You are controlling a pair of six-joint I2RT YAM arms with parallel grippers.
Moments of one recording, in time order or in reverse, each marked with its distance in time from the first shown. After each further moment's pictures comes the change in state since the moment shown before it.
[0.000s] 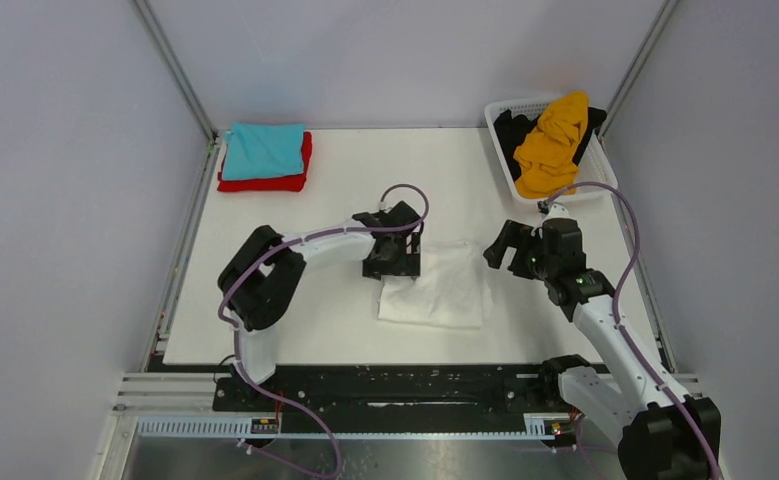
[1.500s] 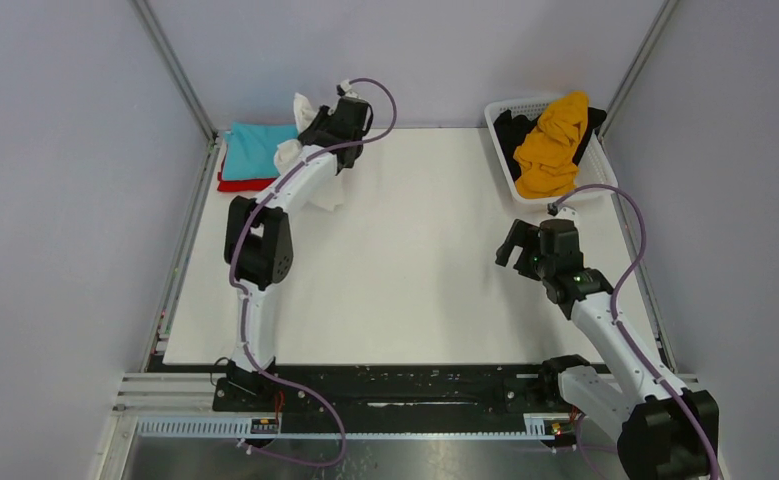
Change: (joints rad) left arm 0.376 0.281 0.687 0.129 -0.854 1.051; right arm 0.000 0.018 -0.007 -0.019 0.195 0.039
